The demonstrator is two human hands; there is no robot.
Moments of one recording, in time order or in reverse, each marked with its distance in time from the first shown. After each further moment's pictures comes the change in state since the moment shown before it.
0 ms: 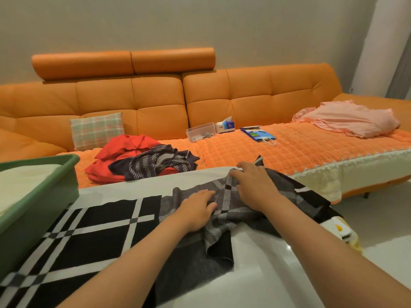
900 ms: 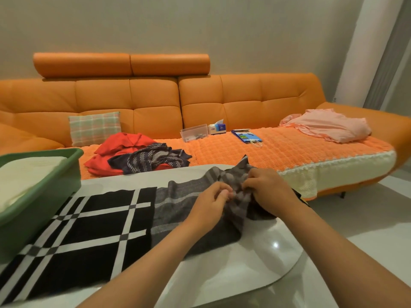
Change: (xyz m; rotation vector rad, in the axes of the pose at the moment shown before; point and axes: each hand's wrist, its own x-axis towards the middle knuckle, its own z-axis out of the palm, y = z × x) left_hand -0.080 0.100 0.001 -0.699 0.278 0.152; right_hand -0.092 0.017 -0.072 -0.046 0.248 -0.163
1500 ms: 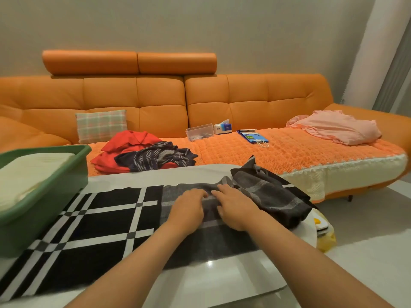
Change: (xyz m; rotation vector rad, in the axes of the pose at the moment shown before) left_hand 0.003 -0.054 -0.047 0.745 0.042 -0.049; right_hand 0.025 -0.074 0.062 0.224 -0.581 0.147
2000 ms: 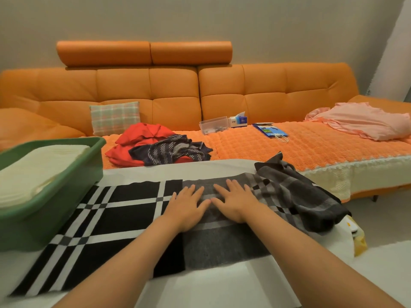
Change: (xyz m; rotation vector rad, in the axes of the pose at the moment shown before) left_hand 0.008 -0.067 -0.007 0.145 -0.312 -0.124; right_hand 0.058 -0.023 0.028 -0.034 -0.142 0.112
